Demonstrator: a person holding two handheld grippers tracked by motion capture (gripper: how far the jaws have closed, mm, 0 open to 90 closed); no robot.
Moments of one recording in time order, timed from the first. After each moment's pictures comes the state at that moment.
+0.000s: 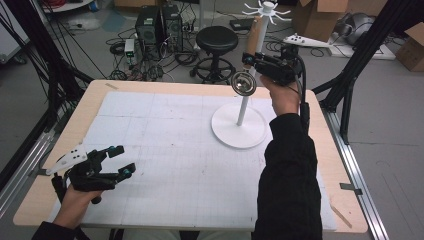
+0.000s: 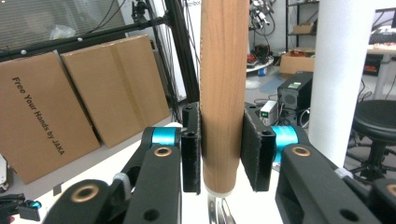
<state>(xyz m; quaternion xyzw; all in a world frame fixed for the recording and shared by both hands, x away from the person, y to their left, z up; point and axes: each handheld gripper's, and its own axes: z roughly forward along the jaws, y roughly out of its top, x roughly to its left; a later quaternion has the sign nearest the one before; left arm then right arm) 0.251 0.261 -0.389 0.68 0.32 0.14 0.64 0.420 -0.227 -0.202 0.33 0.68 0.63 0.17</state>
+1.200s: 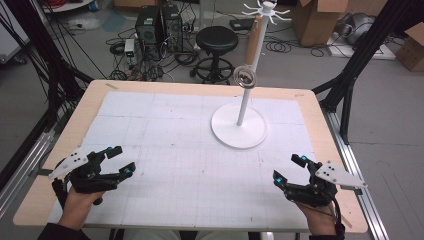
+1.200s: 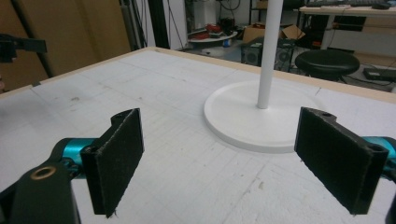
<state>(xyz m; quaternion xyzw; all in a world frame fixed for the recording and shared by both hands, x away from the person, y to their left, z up) 0.247 0.259 -0.396 0.68 0.33 0.18 0.63 0.218 -0.314 -0.374 0.36 0.70 0.57 0.24</state>
